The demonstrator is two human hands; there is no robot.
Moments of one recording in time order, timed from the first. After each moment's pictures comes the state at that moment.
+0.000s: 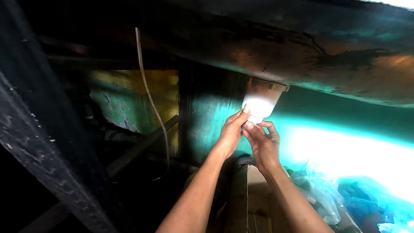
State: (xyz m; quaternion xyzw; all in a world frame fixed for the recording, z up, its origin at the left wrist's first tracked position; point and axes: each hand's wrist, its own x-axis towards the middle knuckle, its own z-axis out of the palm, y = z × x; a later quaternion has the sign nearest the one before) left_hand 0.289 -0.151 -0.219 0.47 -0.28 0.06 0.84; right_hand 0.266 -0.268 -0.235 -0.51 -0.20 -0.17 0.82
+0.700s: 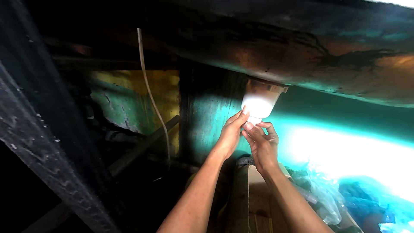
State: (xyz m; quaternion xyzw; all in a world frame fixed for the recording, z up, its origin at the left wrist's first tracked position) left_hand 0.293 -0.147 -0.225 0.48 -0.29 0.06 0.83; right_hand 0.268 -0.264 -0.241 -0.51 -0.21 -0.18 0.81
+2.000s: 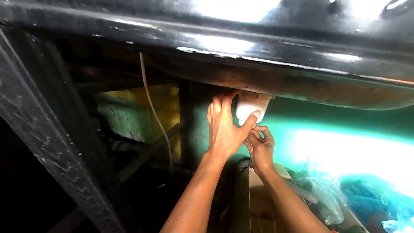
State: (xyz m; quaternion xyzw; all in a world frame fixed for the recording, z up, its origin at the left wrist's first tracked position) left_hand 0.291 -0.137 -0.203 0.72 -0.13 0.55 0.41; right_hand 0.266 -0.265 -0.240 -0.52 -0.21 -0.20 0.80
